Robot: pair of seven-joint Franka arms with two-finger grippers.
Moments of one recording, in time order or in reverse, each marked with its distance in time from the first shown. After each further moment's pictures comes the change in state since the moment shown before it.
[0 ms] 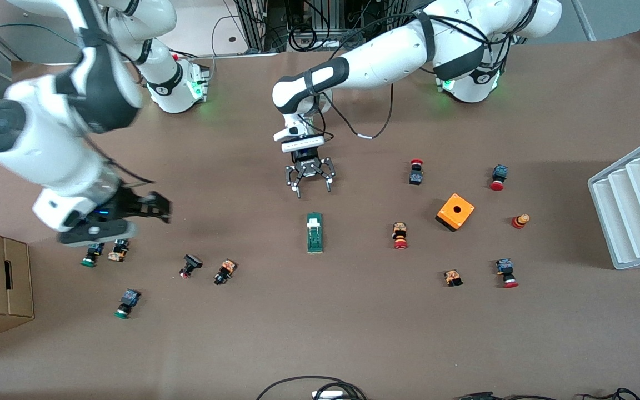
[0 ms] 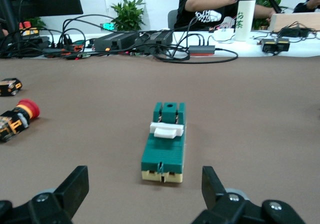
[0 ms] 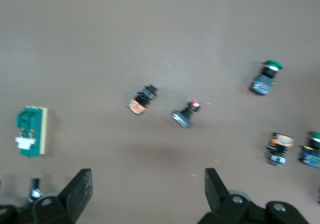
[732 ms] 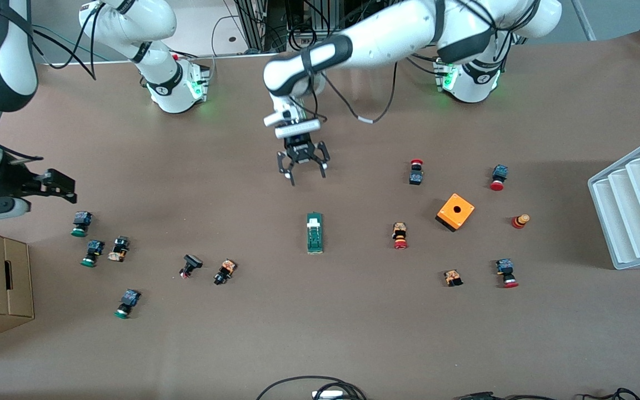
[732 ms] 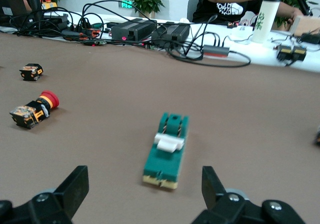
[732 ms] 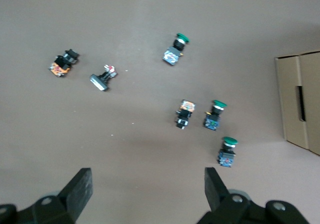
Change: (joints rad) left arm 0.000 -0.068 -0.030 0.007 -0.159 0.014 -0.041; right arm -0.303 -0.138 -0.007 0.001 -0.055 -0.226 -0.370
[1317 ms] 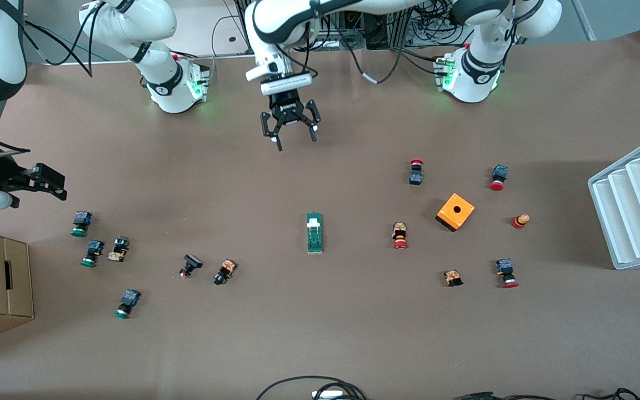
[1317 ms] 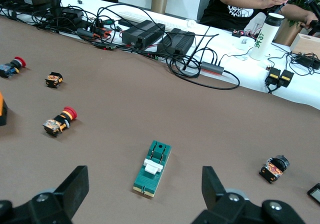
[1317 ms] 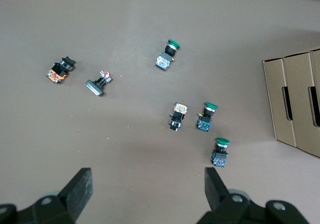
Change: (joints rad) left arm 0.000 -0.274 -0.097 0.029 -0.280 0.011 0.075; right arm -0.023 -0.042 -0.011 0.001 -0.021 0.004 0.002
